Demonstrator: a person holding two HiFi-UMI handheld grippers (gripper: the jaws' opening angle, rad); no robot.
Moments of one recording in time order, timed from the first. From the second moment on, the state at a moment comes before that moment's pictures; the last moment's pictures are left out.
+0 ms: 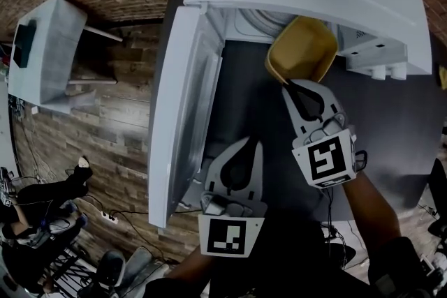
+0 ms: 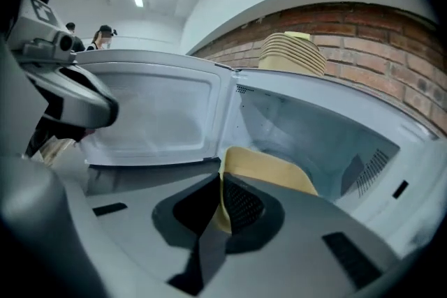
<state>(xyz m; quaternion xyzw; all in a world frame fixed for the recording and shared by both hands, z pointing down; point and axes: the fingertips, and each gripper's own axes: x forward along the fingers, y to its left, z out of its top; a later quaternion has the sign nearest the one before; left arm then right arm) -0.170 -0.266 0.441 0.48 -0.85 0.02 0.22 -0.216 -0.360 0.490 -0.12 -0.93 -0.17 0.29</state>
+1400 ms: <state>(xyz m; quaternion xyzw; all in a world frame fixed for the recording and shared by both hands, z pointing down) -0.138 -0.233 0.409 0.56 -0.81 0.04 0.19 -0.091 -0.276 0.530 -0.01 -0.94 -0.15 0.32</state>
